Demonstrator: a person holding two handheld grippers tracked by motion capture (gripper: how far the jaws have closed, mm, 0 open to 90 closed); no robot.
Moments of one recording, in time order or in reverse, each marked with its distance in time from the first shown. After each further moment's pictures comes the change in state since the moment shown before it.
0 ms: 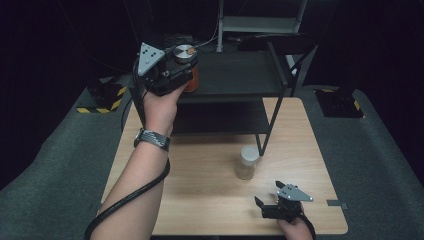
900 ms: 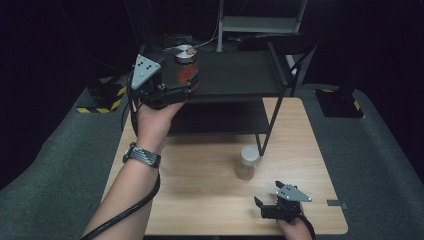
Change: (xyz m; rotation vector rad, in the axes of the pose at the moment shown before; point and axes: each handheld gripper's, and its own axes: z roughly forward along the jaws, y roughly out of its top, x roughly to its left) left arm -0.011 0.001 -0.034 0.035 -0.006 0.013; right arm 0.004 0.002 0.001 0.010 -0.016 -0.019
